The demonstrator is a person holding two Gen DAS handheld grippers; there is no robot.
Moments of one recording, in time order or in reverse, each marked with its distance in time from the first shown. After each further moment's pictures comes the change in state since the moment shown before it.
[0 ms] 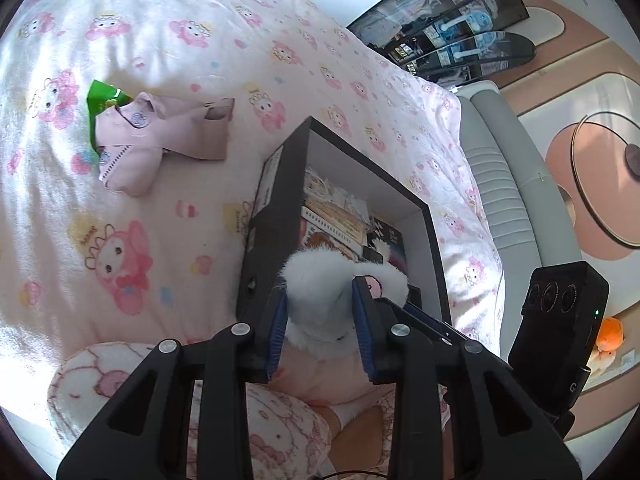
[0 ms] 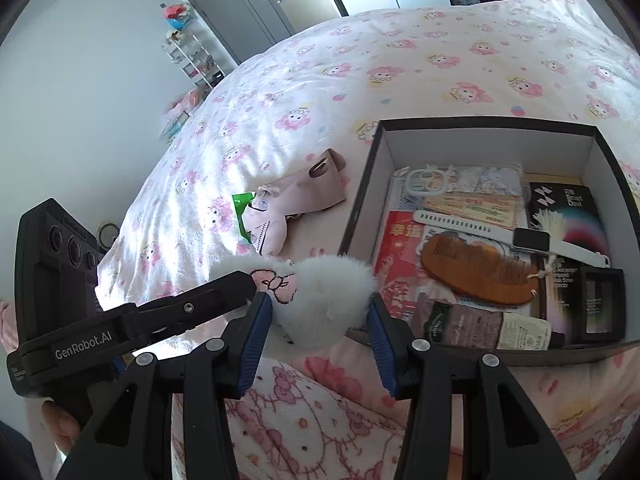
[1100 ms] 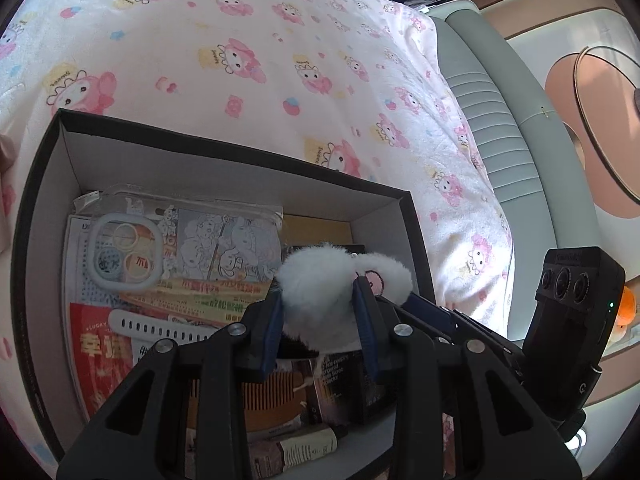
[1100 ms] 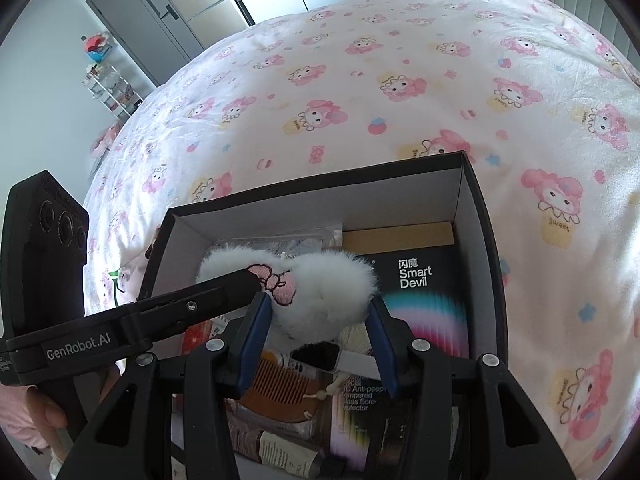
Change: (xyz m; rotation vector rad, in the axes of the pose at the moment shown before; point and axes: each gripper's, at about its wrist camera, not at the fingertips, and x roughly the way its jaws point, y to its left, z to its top) left arm 0.215 -0.095 0.082 0.130 0.245 -0.056; right arm 0.016 -0.178 0.098 0.133 0.013 -0.199
